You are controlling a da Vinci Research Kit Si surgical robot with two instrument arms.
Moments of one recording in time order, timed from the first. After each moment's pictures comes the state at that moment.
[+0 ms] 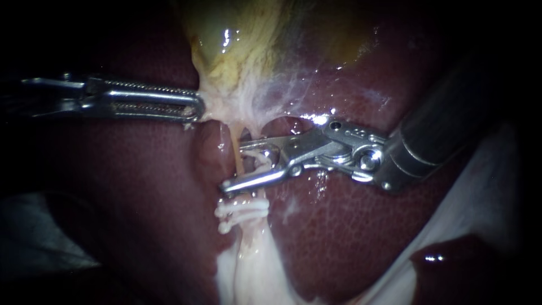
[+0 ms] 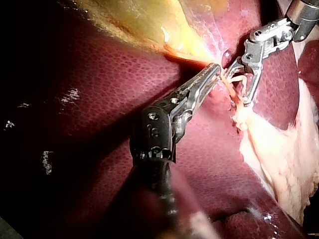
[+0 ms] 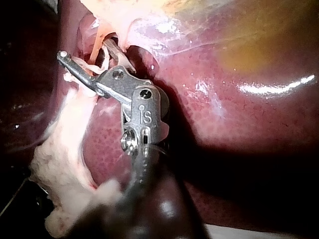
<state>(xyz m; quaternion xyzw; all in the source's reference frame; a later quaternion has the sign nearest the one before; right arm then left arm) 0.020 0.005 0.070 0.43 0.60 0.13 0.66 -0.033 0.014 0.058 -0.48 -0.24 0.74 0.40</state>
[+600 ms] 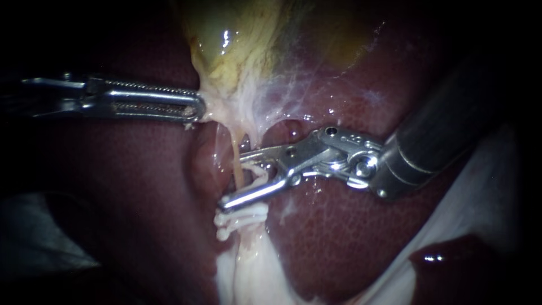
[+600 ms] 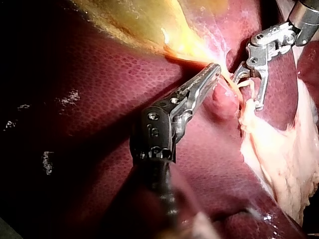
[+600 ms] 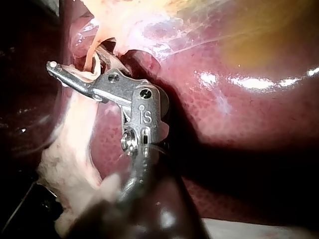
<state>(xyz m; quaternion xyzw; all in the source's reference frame) 0.021 0.004 0.070 0.46 0.62 0.11 0.63 -0.033 0.014 0.058 -0.48 -0.24 0.74 0.40</state>
